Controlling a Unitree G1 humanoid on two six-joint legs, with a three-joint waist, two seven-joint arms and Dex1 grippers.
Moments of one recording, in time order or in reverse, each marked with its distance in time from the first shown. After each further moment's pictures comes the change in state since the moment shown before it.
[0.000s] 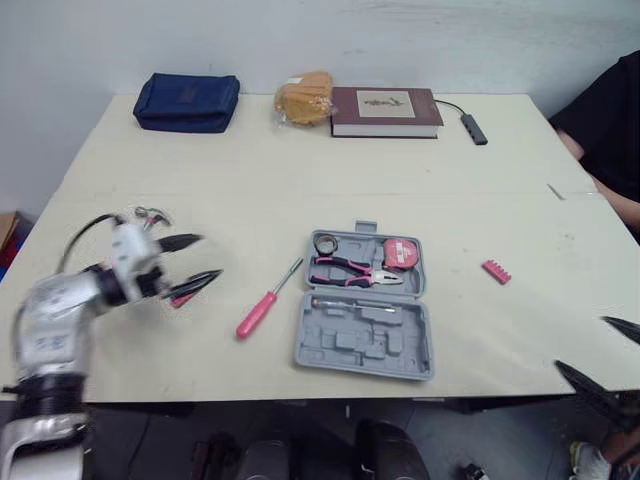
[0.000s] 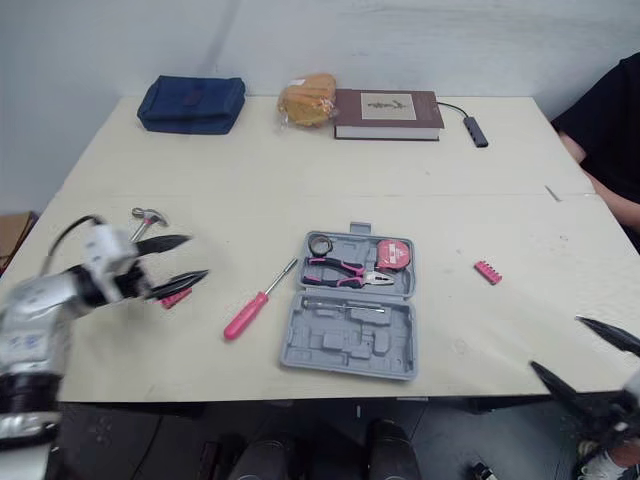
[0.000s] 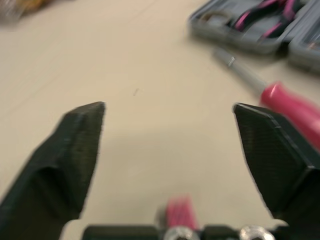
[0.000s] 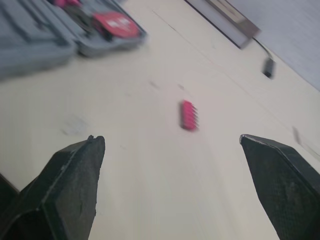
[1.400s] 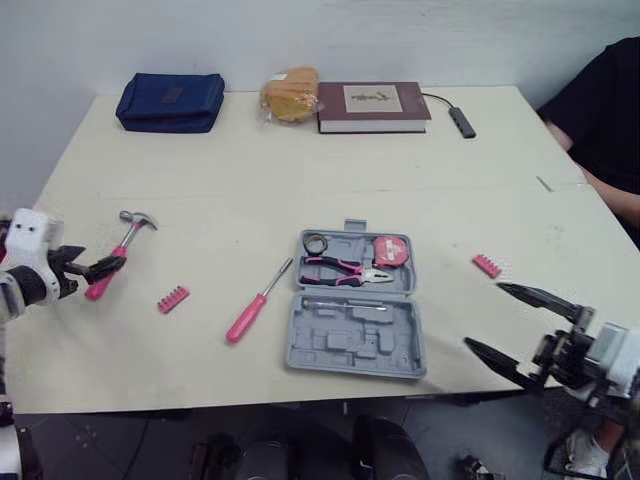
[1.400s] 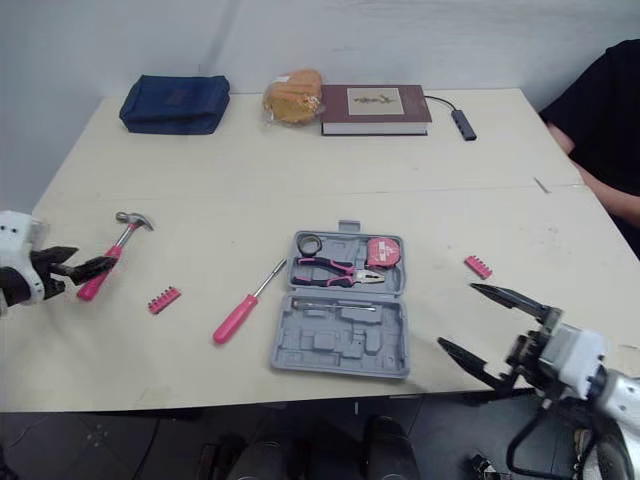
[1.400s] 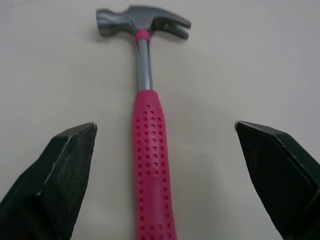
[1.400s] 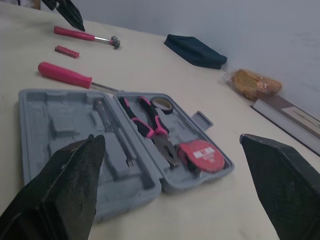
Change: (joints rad) left arm -0.286 0.206 -0.147 0.318 0.148 0.547 0.362; right arm -0.306 -0.050 0.539 -0.340 0.126 0.086 -0.039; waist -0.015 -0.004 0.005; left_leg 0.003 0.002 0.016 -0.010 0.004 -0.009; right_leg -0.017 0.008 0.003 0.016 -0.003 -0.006
